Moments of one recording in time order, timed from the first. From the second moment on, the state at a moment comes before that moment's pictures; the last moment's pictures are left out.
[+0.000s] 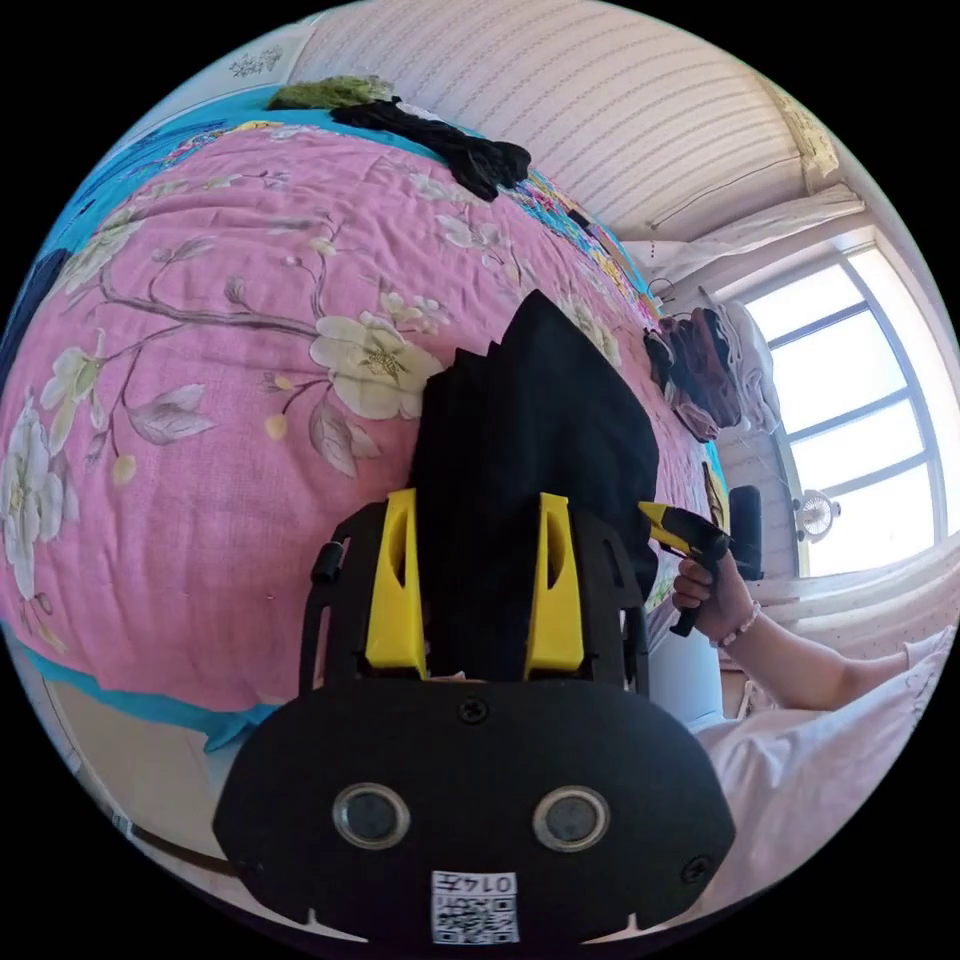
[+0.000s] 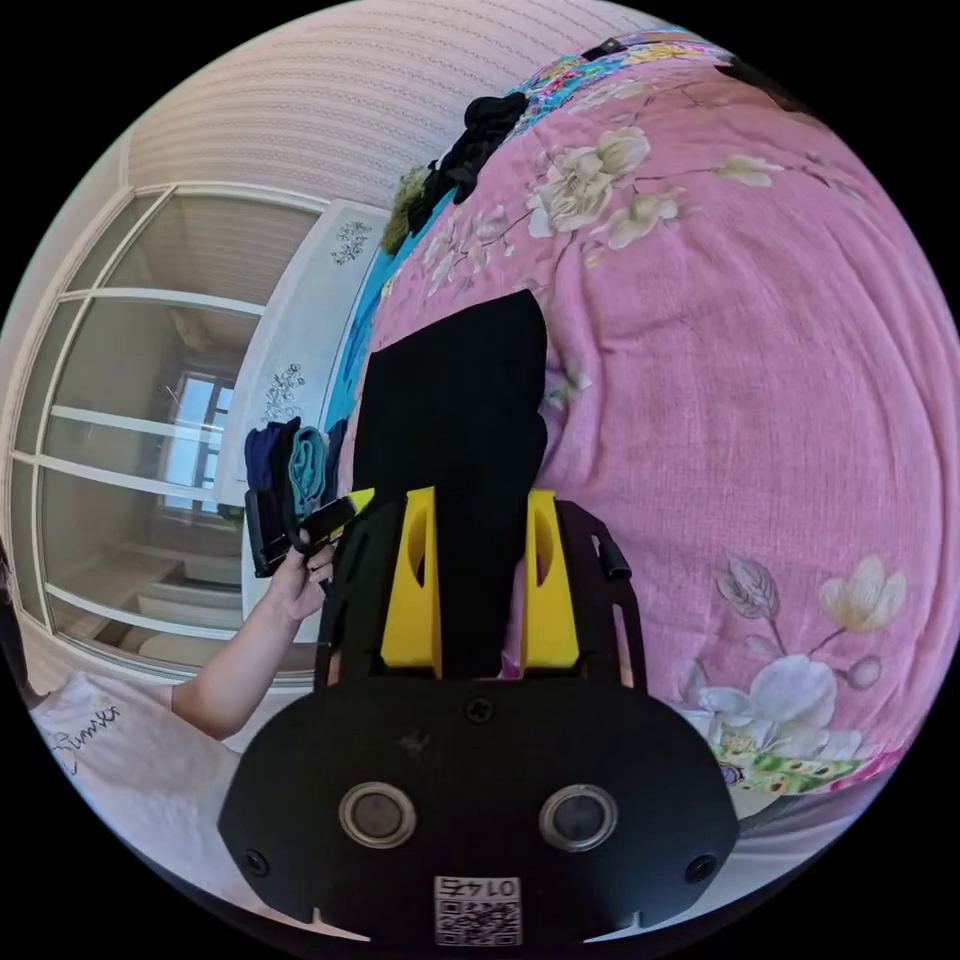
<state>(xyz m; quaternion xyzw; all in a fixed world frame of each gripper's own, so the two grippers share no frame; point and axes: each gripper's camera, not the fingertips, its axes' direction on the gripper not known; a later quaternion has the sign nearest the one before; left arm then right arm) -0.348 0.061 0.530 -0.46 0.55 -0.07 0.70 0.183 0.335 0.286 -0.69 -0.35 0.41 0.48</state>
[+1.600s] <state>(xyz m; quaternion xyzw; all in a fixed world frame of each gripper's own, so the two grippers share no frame) -0.779 0.081 0.531 -0.12 0.17 -0.33 0.92 -0.486 -0.096 0.400 -0.52 -0.72 -0.05 0.46</state>
